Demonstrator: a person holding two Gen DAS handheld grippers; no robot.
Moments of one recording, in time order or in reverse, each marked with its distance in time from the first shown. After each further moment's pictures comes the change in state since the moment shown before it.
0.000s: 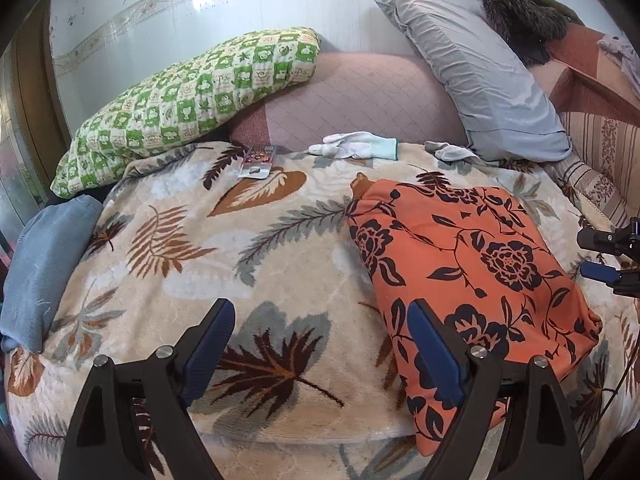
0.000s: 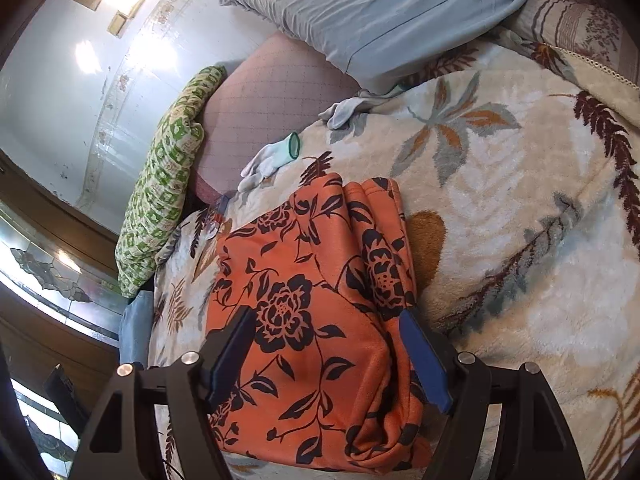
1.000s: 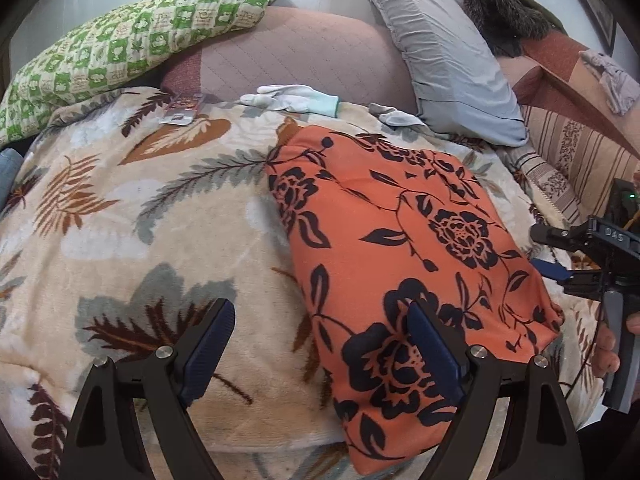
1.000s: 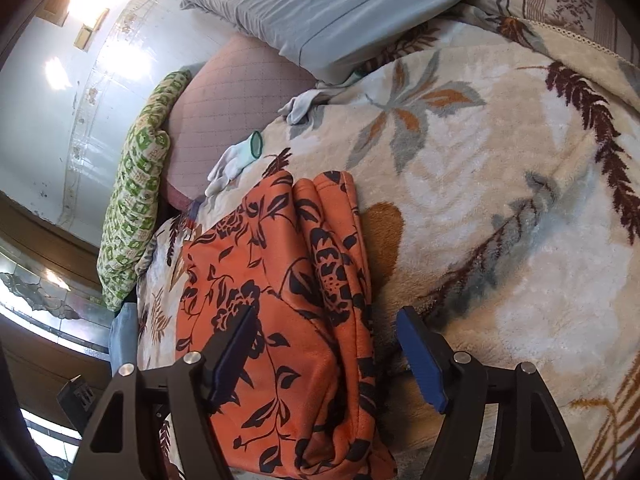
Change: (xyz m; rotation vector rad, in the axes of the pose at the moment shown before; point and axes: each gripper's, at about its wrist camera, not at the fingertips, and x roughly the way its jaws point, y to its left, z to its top) left arm 0.046 -0.021 -0.014 -0.055 0.124 -0.288; right arm 0.016 -0.031 0.002 0.080 0.044 -0.057
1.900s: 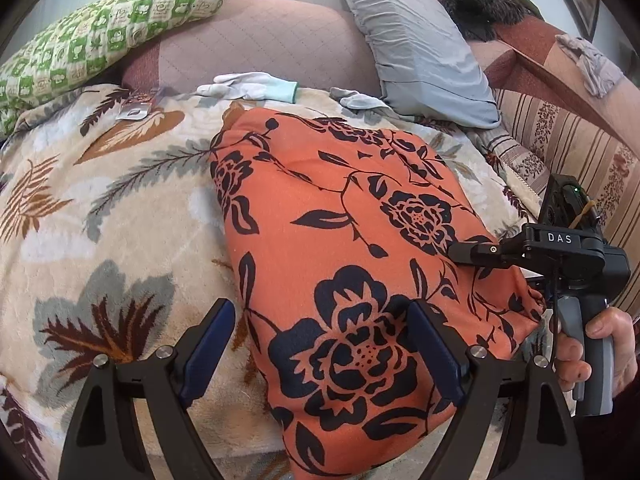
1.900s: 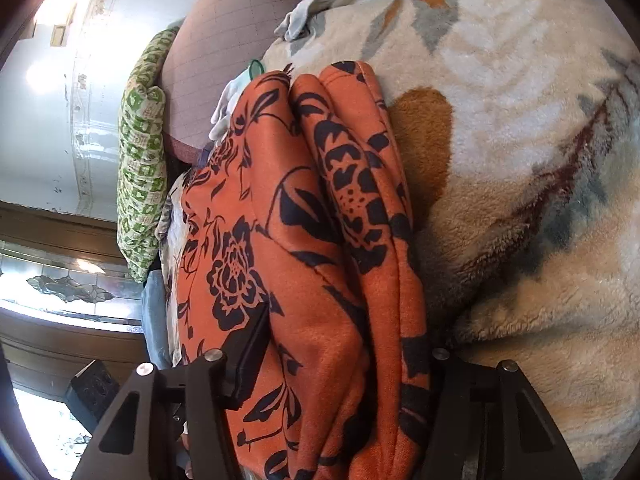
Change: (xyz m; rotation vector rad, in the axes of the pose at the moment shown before) left arm 0.014 -0.025 -0.006 0.046 0.028 -0.075; right arm 0.069 -0.011 -0.022 0.084 0.221 0.166
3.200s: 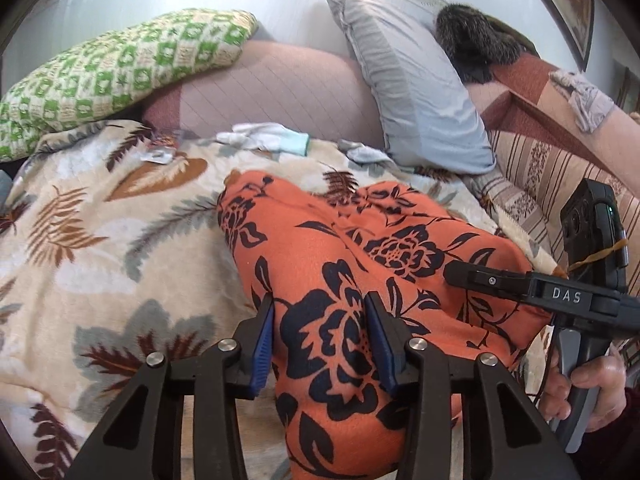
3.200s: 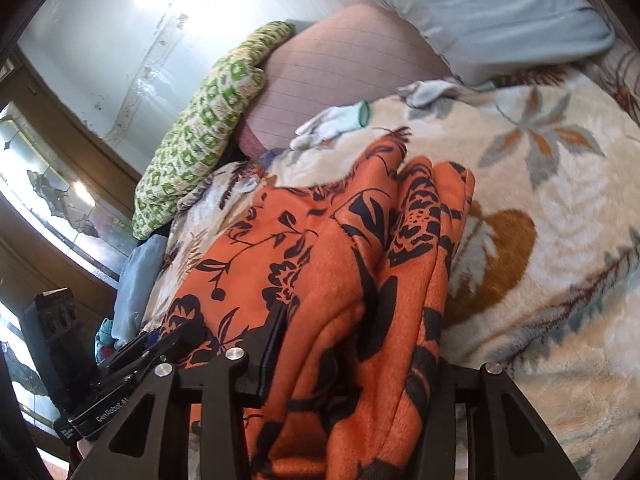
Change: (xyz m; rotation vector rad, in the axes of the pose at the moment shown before) left arm -0.053 0.013 0.016 -0.033 -0.143 0.003; right arm -0.026 0.108 -0.031 -0.433 -0.202 -0.071
